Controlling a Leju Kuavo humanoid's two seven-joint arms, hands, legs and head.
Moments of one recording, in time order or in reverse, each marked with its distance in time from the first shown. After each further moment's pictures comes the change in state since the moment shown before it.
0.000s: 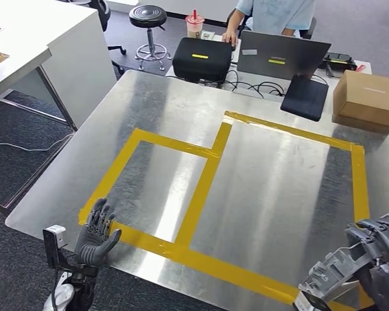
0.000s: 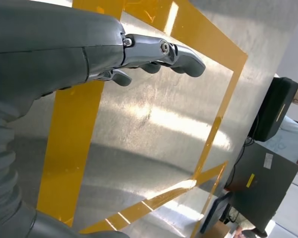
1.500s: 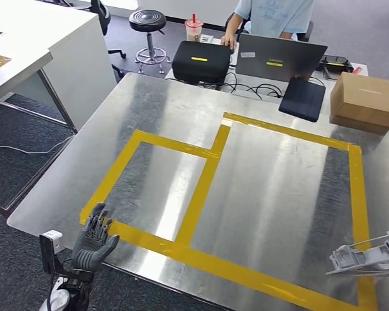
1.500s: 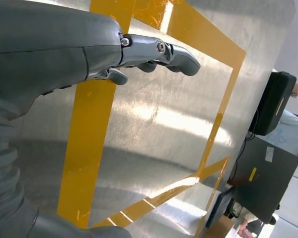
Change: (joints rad) left arm 0.034 -0.005 0.045 -0.016 -0.050 -0.054 -0.018; right arm -0.062 -0.010 -0.317 0.139 -0.362 0.135 0.116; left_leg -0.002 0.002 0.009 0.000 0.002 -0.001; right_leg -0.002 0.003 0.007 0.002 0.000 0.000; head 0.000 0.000
